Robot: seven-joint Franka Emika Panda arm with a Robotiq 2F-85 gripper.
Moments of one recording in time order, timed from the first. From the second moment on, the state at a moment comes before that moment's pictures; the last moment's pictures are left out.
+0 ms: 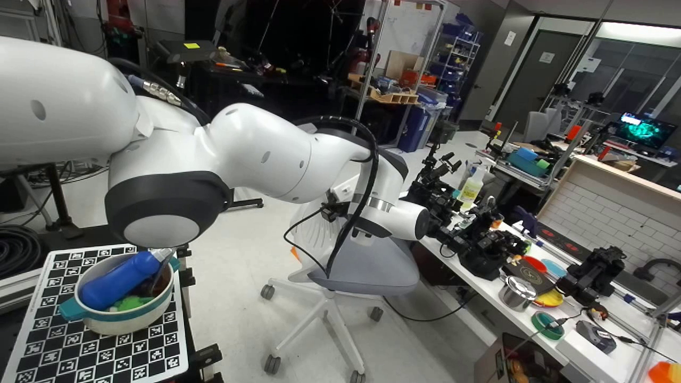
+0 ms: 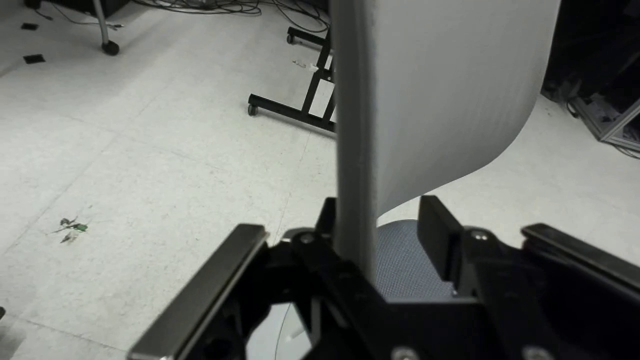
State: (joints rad) arm -0.15 1.49 0.31 -0.61 0.79 1.75 0.79
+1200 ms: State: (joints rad) arm -0.18 1.47 0.28 -0.70 0.95 1.86 0.66
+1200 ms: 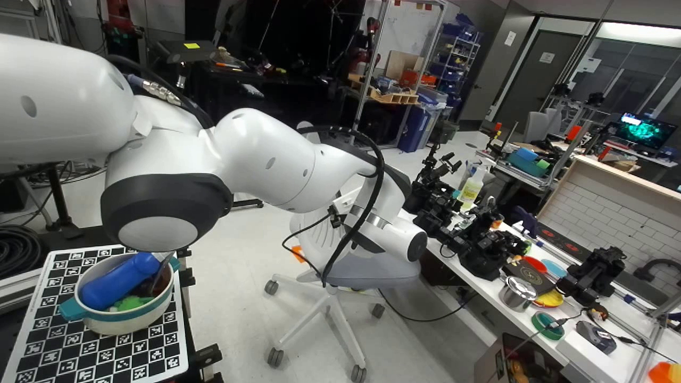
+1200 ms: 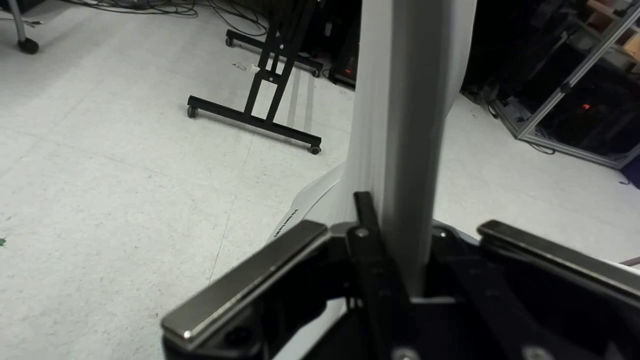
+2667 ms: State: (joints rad) arm -0.23 0.92 0.08 -1.67 1.25 1.94 0.26
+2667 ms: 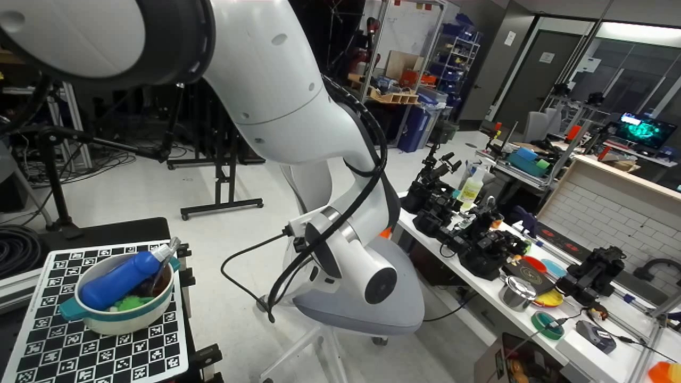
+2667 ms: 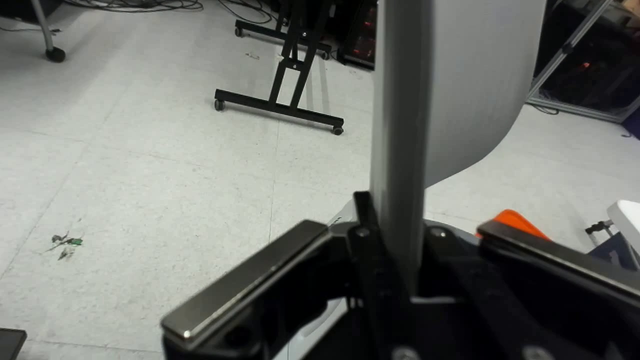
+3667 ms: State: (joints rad) arm -0.01 0.74 0.03 -2.05 1.76 2.08 0.04
